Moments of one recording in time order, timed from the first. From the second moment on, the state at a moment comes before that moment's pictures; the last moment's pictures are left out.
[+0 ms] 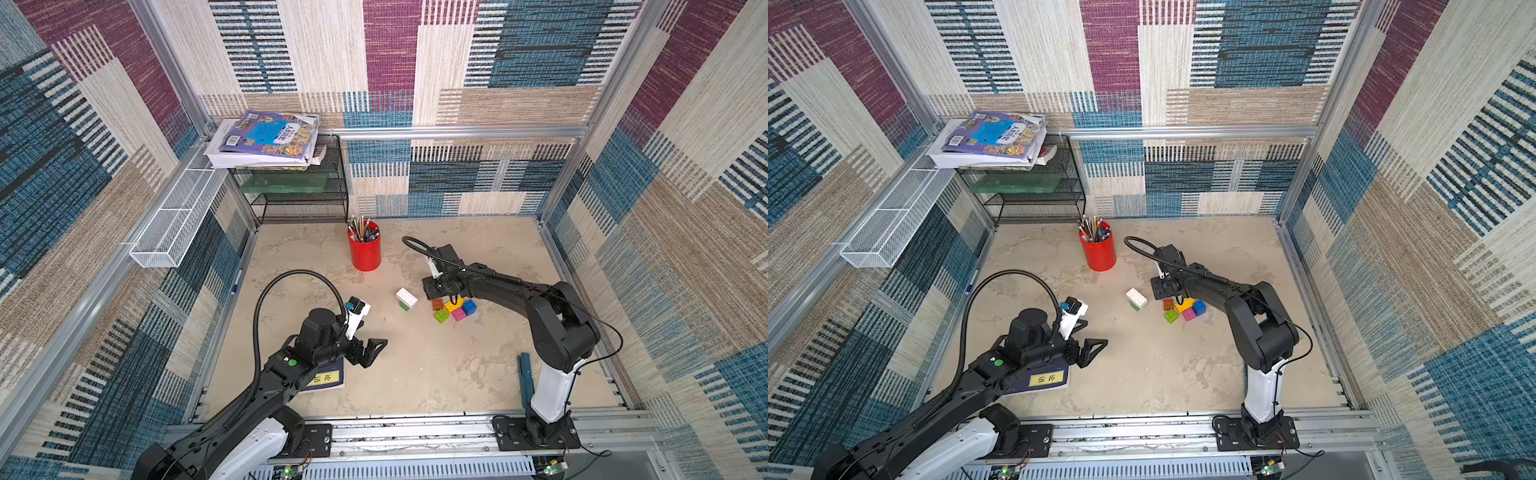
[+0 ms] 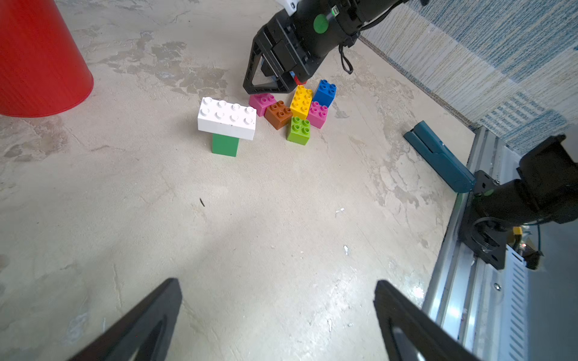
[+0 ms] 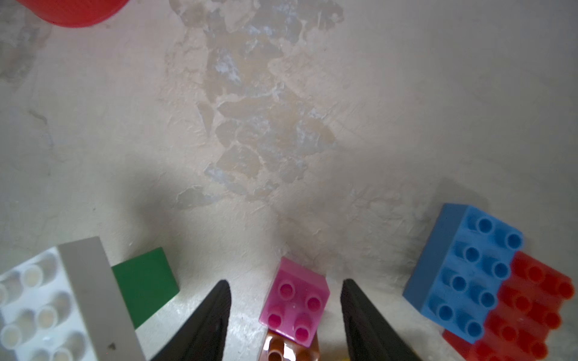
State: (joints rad) left arm -0.56 0.86 0.44 -0.14 0.35 -0.09; right arm 0.51 1.88 1.25 -0.40 0.06 0.18
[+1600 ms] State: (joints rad) left arm -0.56 0.80 0.45 -0.16 0.16 -0.10; right arm 0.52 1.85 1.36 -0.50 0.08 0.11
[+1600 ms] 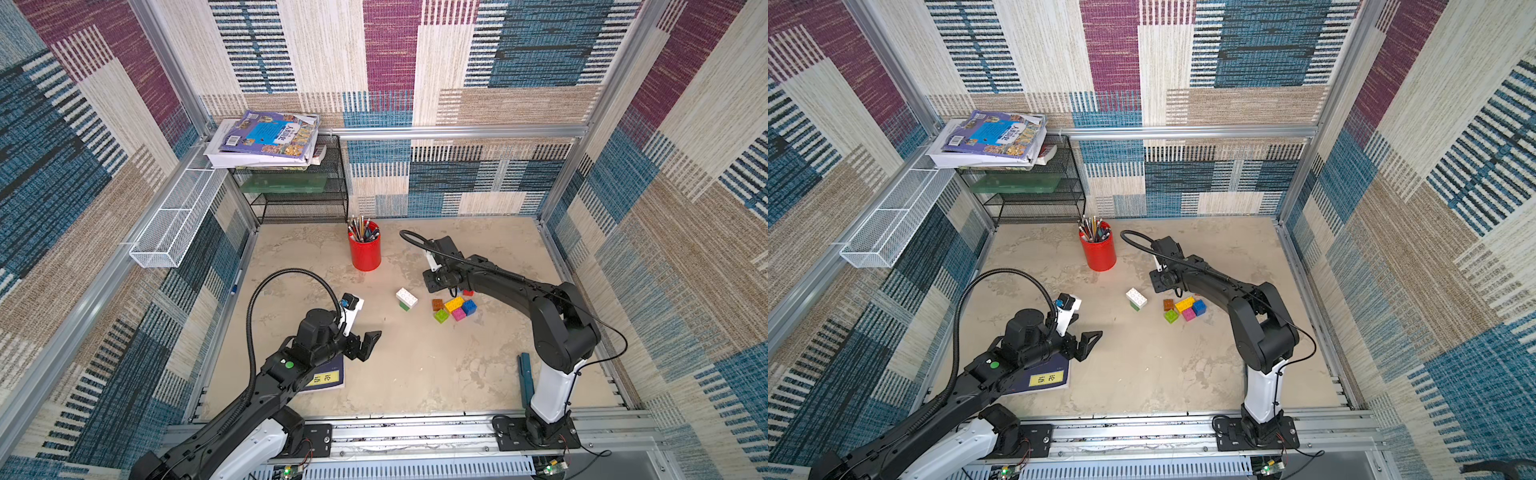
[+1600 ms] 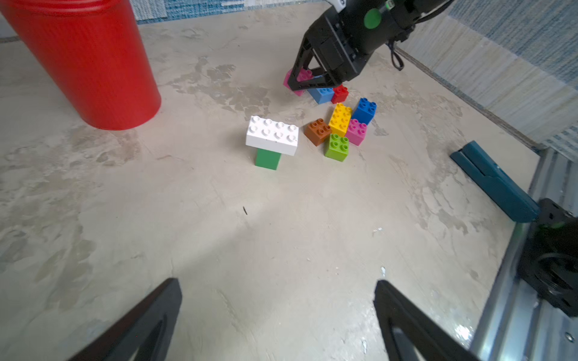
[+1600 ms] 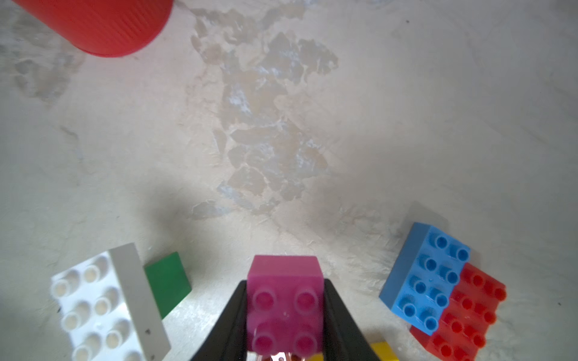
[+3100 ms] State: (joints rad) left arm -0.56 0.70 0.38 -0.20 0.00 -0.11; right arm 0.67 1.93 1.50 -0.66 -0.06 -0.10
